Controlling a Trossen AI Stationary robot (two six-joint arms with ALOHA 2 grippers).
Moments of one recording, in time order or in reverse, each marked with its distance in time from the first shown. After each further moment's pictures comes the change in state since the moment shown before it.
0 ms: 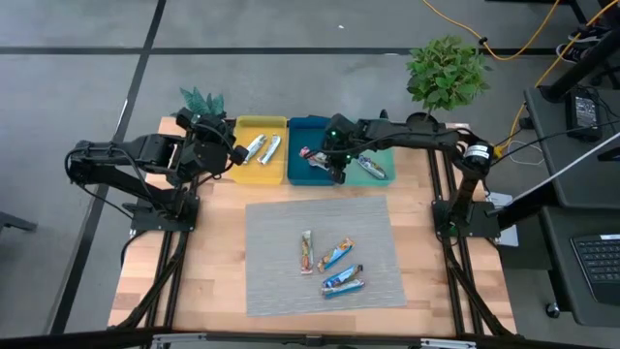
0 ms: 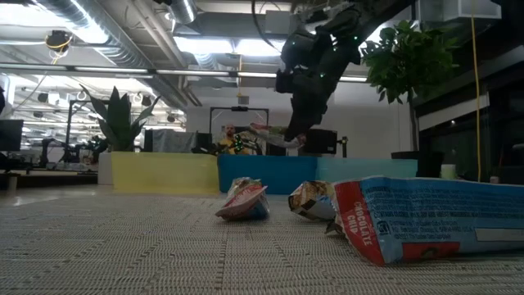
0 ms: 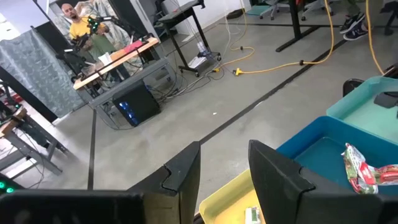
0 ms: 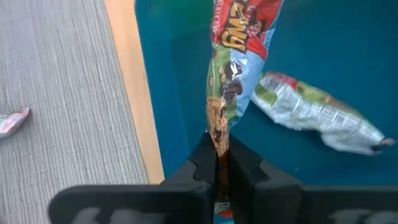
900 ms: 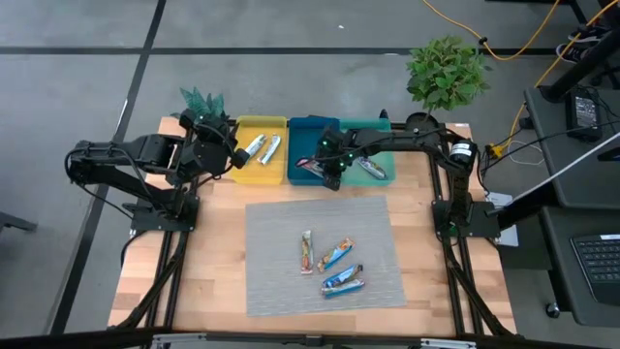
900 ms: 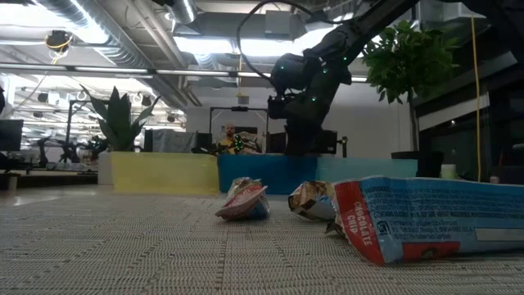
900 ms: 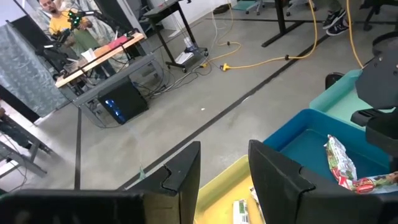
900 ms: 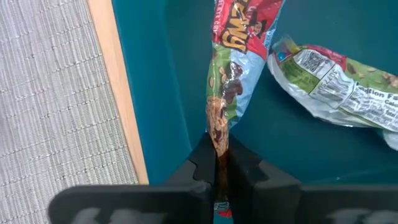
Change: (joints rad) left arm -0.004 0.000 0.000 0.000 0.061 0.000; right arm 0.016 0.127 0.000 0.040 0.000 0.035
